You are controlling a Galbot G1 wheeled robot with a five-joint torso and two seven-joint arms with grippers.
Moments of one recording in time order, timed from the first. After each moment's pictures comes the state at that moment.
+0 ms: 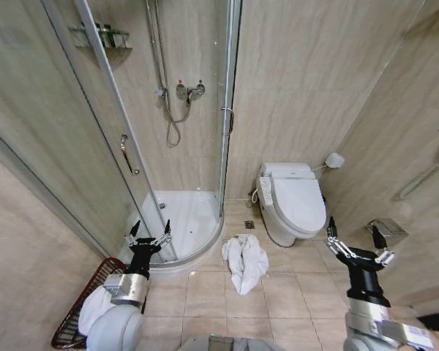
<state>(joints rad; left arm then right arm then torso) 1.76 -1.53 -0.62 -2.35 -0.13 0.06 0.00 -1.84 1.60 0.84 2.37 0.26 0.33 -0.06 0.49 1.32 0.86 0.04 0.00</state>
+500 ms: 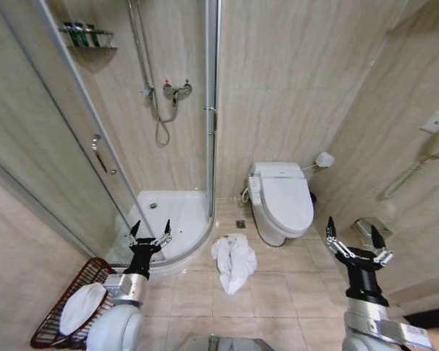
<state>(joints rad) 1.76 -1.53 -0.62 -2.35 -0.13 0.06 0.00 -1.84 1.60 0.84 2.37 0.26 0.33 -0.06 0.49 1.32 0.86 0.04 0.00</state>
